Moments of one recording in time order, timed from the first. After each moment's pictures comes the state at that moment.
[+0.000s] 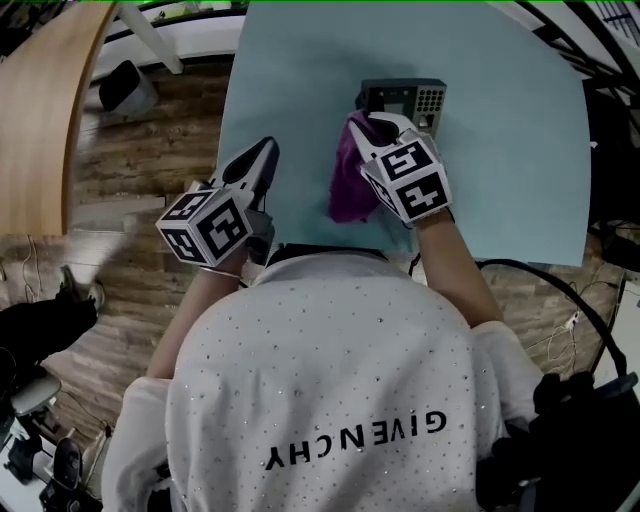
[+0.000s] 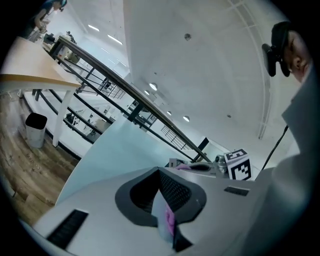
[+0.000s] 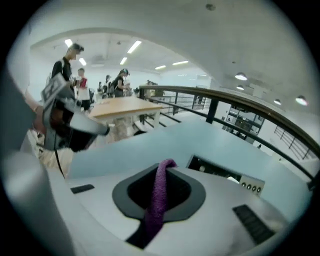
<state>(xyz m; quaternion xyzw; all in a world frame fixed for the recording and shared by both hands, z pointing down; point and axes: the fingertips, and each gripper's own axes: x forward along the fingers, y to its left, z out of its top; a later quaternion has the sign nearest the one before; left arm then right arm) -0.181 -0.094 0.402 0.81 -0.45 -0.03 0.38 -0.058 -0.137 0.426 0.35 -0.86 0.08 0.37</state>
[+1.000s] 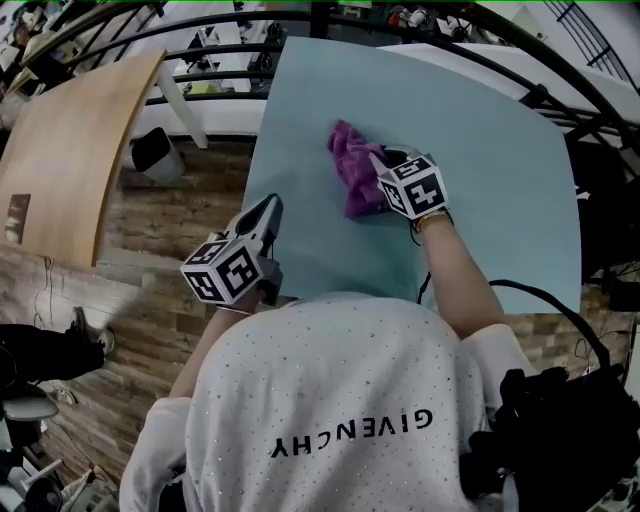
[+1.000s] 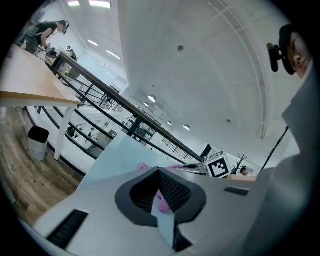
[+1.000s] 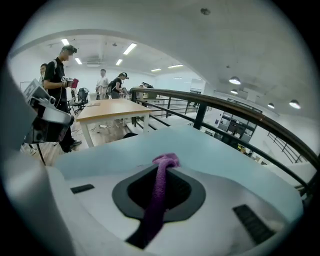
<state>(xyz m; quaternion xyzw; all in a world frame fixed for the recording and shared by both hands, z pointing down) -0.195 -0.092 0.347 0.81 -0.49 -0.07 0.33 -0.015 -0.212 0.385 0.39 -0.85 0.07 0.36</state>
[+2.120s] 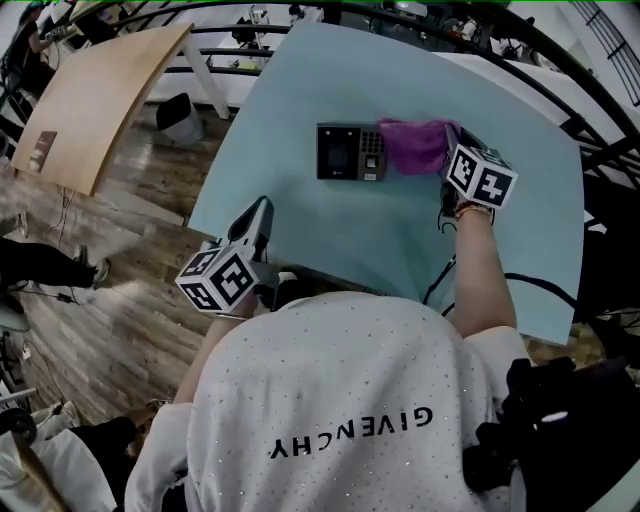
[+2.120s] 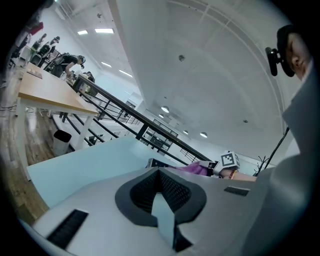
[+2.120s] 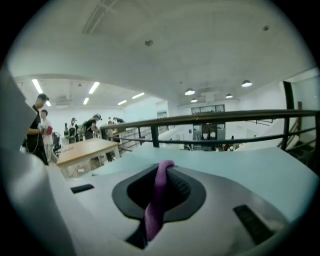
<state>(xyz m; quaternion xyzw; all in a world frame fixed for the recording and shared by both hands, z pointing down) -0.075 -0.011 0.328 0.73 -0.61 -0.10 0.31 0.225 -0.247 0.309 0.53 -0.82 0.15 0.15</state>
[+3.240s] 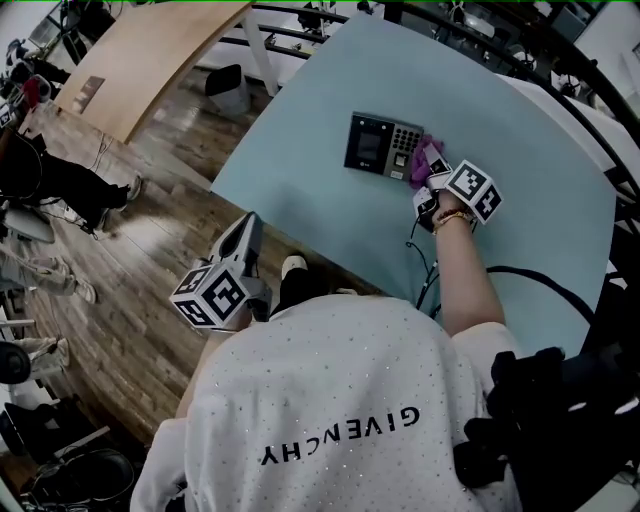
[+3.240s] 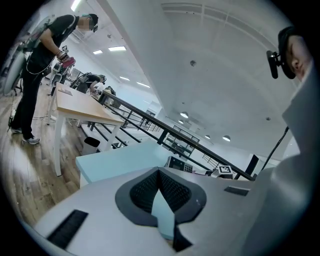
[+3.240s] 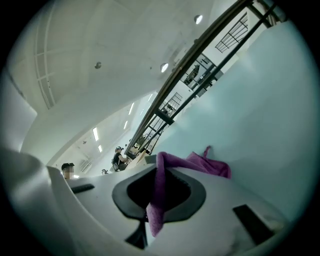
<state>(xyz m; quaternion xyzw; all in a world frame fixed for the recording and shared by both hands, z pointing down) -0.095 0.068 0.342 0.63 -0.71 -0.10 0.30 0.143 -0.236 0.413 0.38 -0.80 0.47 -0.03</state>
